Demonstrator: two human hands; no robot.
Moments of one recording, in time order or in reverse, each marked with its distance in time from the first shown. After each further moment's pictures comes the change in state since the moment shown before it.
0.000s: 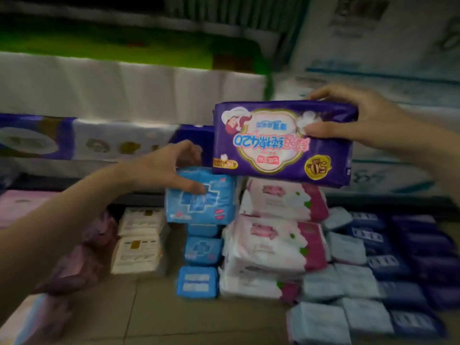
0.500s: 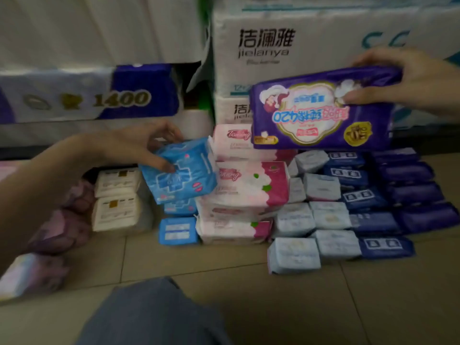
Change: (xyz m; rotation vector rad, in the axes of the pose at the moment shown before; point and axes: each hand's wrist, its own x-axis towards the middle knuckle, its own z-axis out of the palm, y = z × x) left_hand -0.007 0.008 0.052 0.019 -0.226 -0.167; right_hand -0.077 0.107 -0.049 -0.032 0.109 0.153
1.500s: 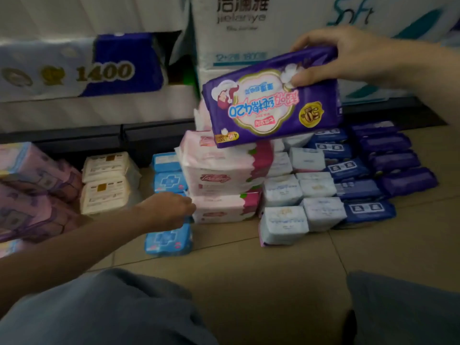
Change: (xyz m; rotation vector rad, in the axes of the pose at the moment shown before) left_hand -0.002 -0.069 0.162 1.200 -0.249 0.212; right_hand -0.041 -0.020 0.035 0.007 -0.103 0.005
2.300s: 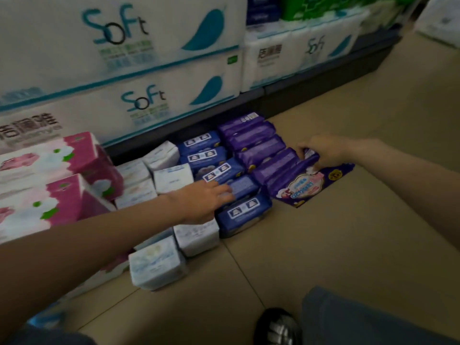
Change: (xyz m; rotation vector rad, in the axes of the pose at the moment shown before) left_hand 0.257 0.200 -0.163 0.173 0.352 0.576; right_hand -0.167 0.326 -0.136 -0.622 -0.313 0.564
